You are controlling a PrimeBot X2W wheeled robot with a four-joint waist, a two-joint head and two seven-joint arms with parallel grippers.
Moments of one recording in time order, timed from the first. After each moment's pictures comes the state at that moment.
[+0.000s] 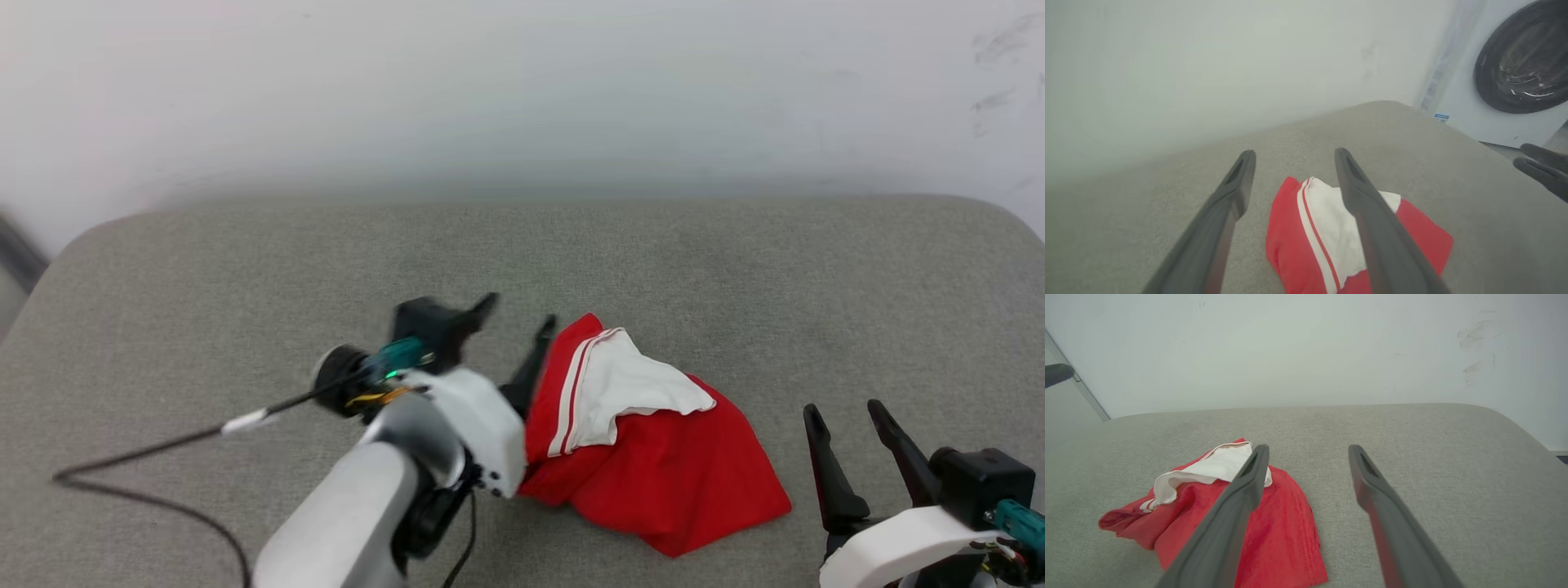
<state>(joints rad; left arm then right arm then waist) -0.41 0.24 -0.58 0.17 -0.51 0.05 0.07 0.09 -0.05 -0.02 -0.07 0.16 0.13 0.04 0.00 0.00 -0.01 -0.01</state>
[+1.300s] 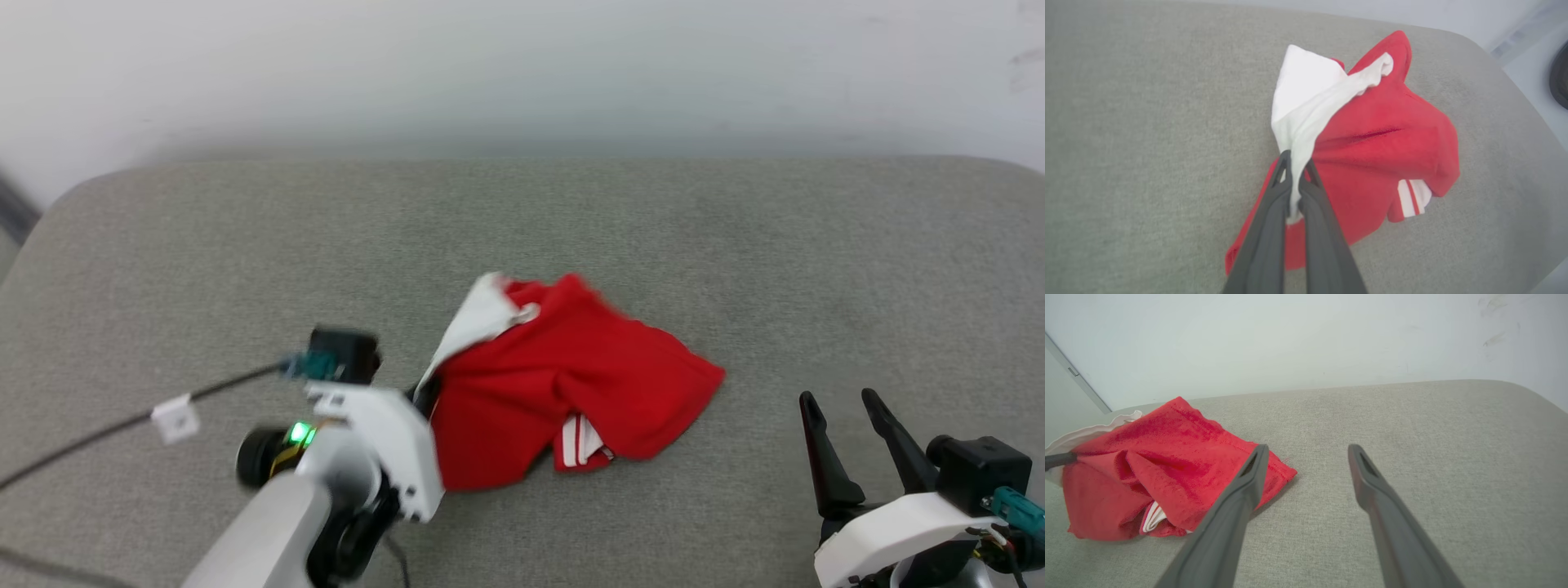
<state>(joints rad) -0.42 0.32 -0.56 0.25 -0.71 0.08 0.29 0.04 -0.05 -0.02 0.00 0.19 0.13 0.01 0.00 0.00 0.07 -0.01</state>
